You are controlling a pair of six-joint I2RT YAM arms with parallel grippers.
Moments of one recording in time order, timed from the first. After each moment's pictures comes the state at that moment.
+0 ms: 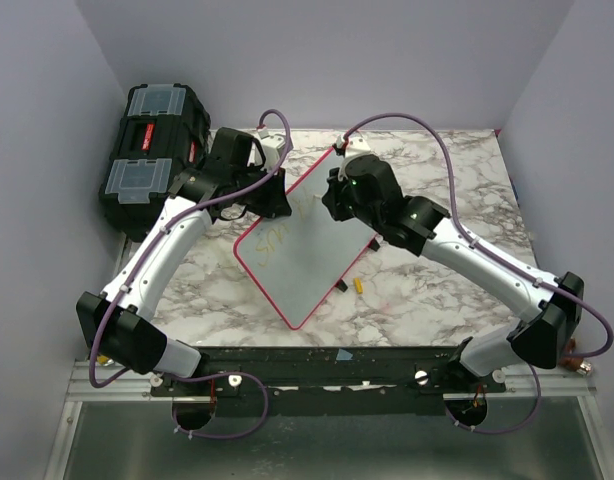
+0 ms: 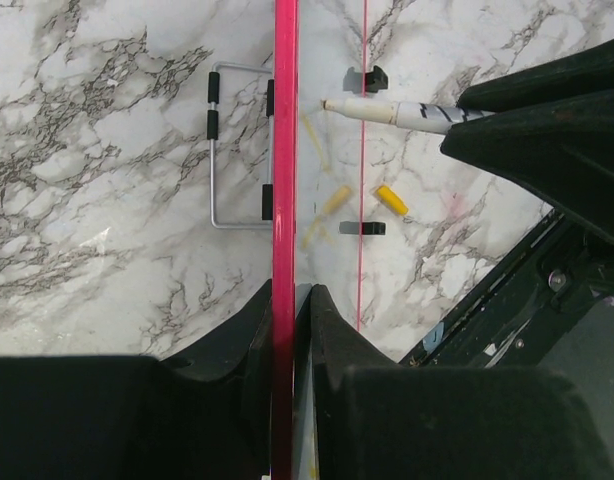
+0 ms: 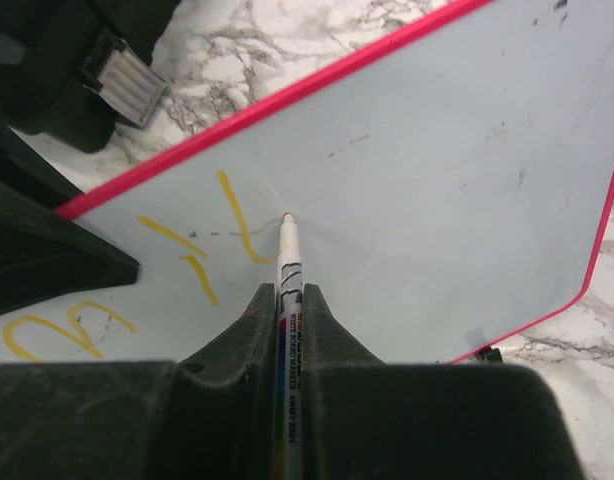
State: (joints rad) left arm -0.41 1.43 1.49 -0.82 0.42 -0.08; right arm 0.85 1.46 1.40 -0.42 0.28 0.29
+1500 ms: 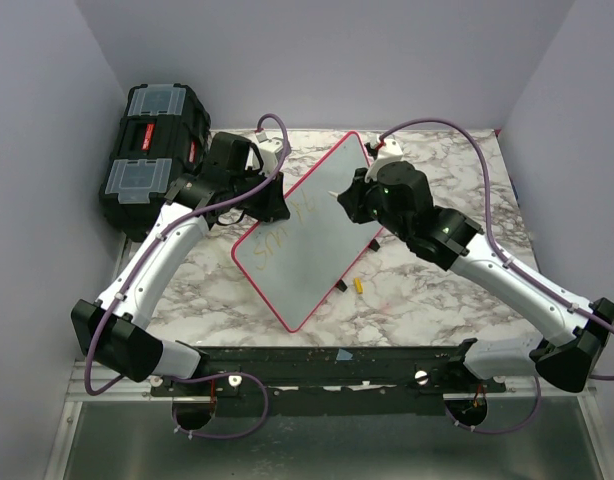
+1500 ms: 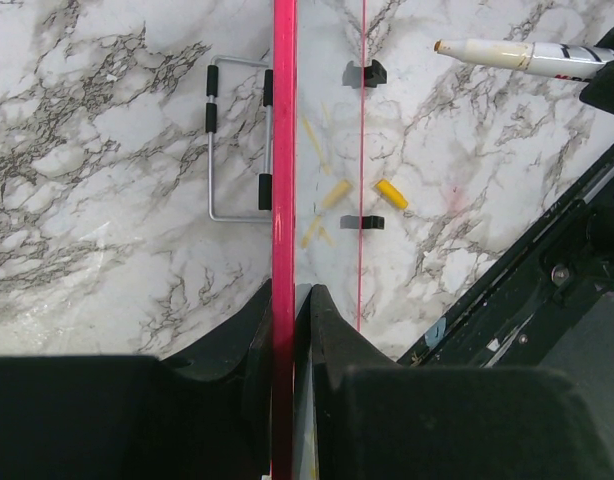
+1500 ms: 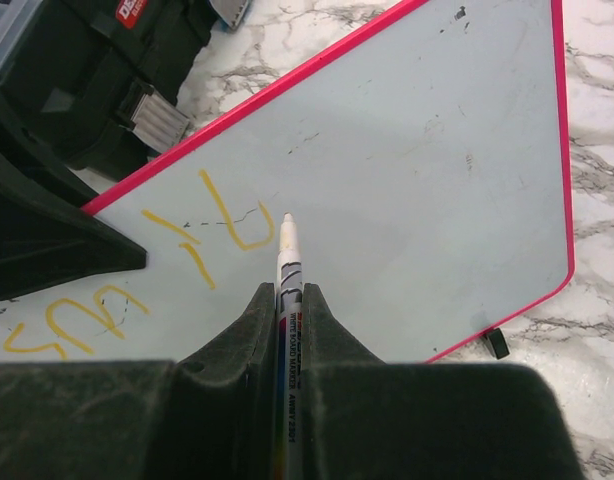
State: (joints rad) left arm -0.42 1.39 1.45 -0.81 0.41 -0.07; right arm 0.82 1.29 1.32 -0.40 0.29 0.37
